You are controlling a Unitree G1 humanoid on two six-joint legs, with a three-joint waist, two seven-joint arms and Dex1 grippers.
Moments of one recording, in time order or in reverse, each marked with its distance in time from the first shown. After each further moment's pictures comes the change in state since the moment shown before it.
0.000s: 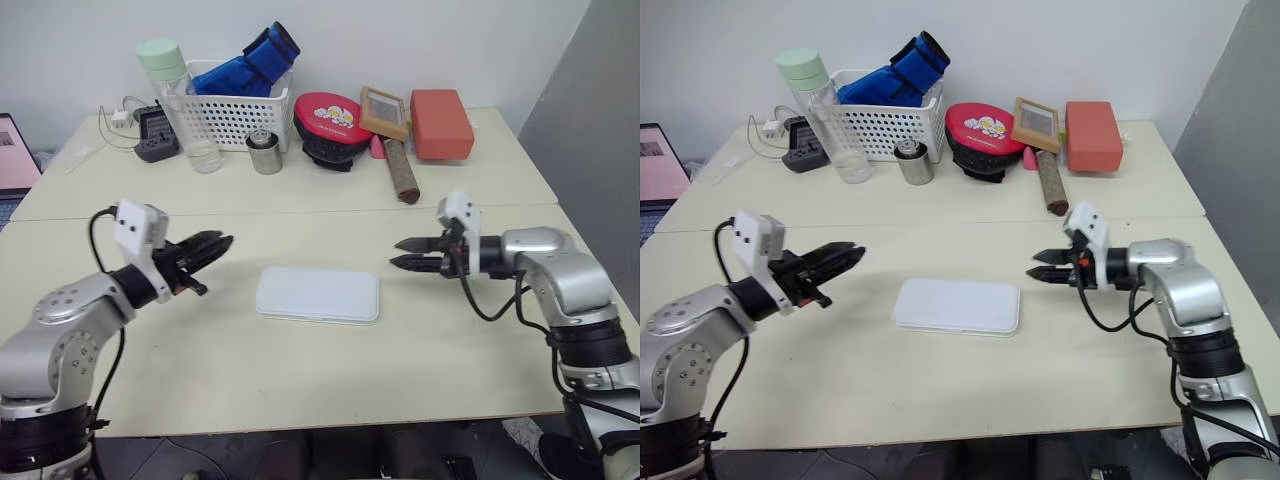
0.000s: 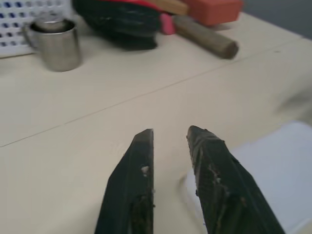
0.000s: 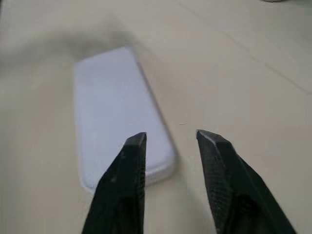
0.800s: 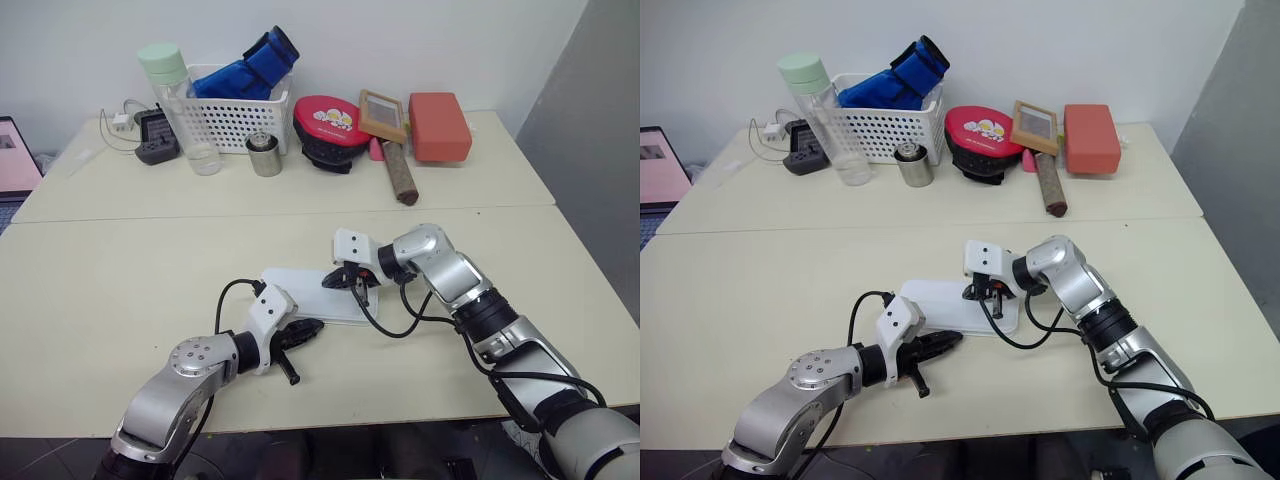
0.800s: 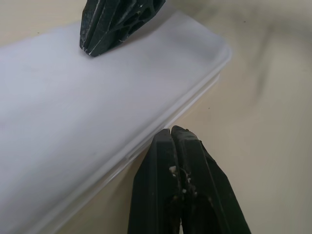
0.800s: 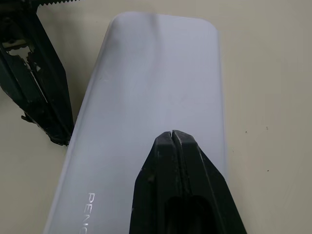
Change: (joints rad) left arm 0.157 -0.223 -0.515 -0.235 0.249 -0.009 0.030; right arm -0.232 0.333 0.438 0.407 -0.373 -0.411 0.080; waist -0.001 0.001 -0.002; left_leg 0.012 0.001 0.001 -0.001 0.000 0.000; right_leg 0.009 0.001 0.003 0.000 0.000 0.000
